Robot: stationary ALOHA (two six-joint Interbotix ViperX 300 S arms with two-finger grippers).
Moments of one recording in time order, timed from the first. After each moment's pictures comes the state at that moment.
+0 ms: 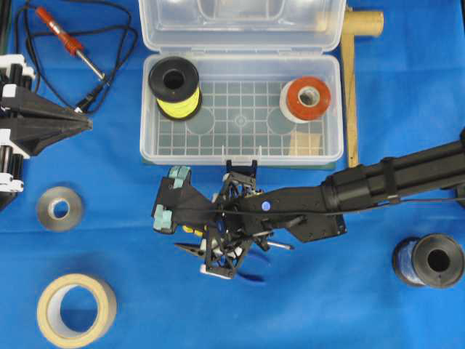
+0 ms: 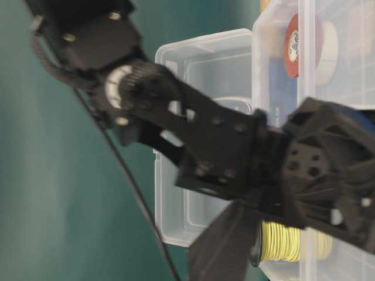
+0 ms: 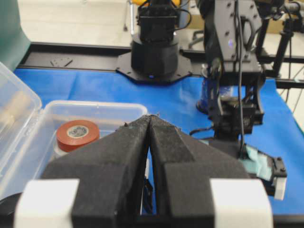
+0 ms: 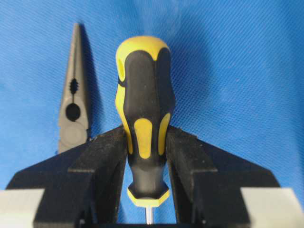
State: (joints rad) left arm 0.02 -0.98 1.21 -0.03 -0.30 0.00; right arm 0.19 0.49 0.01 -0.05 0.72 0.66
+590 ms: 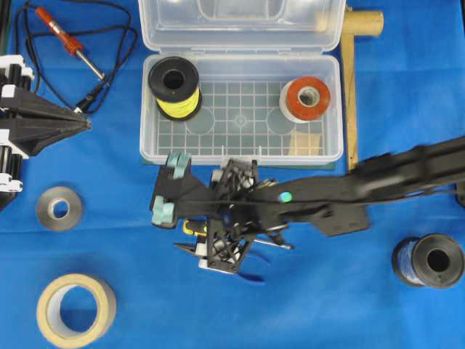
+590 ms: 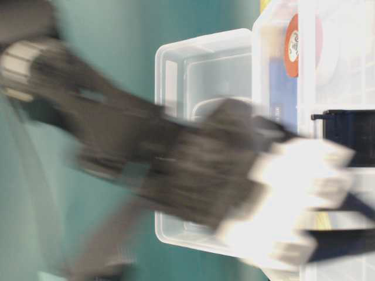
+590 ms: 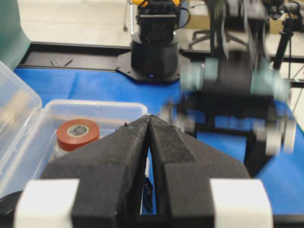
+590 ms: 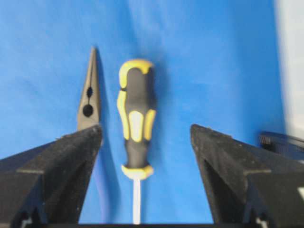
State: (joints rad) left arm 0.02 -0.98 1.22 -0.03 -0.30 0.00; right arm 0.19 0.30 0.03 -0.16 0.77 0.66
